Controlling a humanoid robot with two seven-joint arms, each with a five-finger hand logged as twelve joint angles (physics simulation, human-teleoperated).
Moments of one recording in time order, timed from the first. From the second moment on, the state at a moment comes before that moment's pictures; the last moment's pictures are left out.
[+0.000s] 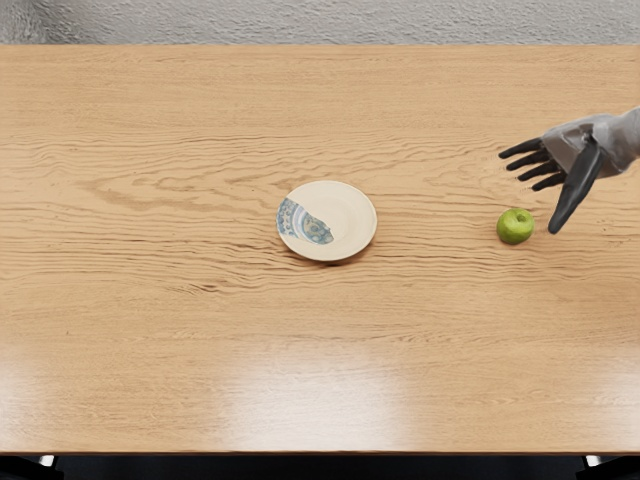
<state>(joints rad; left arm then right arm) -0.07 0.00 0.06 -0.19 -0.02 0.13 0.08 1.36 -0.81 0.09 1.00 -0.20 0.61 -0.61</state>
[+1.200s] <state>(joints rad) -0.07 0.00 0.06 -0.19 -0.02 0.13 0.08 1.30 -0.72 -0.11 1.27 -0.53 -0.19 -0.61</state>
